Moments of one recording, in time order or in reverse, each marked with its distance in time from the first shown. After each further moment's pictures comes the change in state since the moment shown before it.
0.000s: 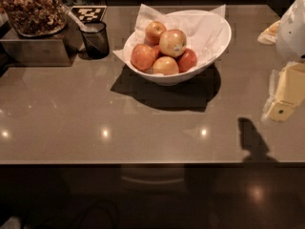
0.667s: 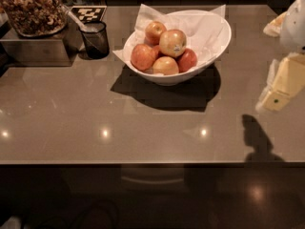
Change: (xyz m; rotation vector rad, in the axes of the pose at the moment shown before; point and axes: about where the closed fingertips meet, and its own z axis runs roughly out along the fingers) arm -0.002 -0.017 -0.005 0.051 -0.056 0.075
